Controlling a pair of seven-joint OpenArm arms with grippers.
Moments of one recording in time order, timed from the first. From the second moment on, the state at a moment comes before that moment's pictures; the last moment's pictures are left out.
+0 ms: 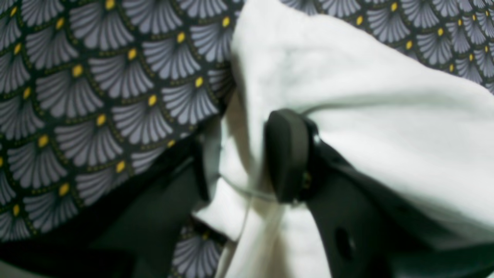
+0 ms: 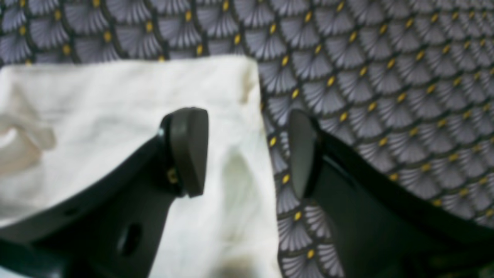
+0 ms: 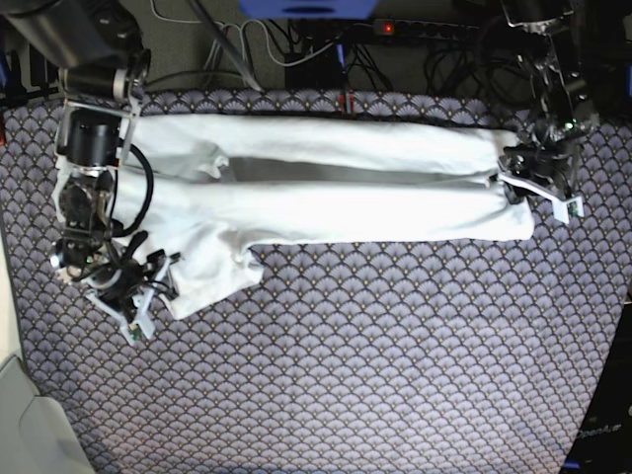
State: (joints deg) left arm 10.5 -10.3 -23.5 86.2 -22.2 -8.4 37.6; right arm 21.5 10.5 14.9 60.5 -9.0 40.1 -32.6
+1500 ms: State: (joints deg) left arm 10.4 -10.3 -23.5 86.2 -21.9 -8.4 37.7; right arm 8.7 13.1 11.8 79.9 -9.0 40.1 -30.7
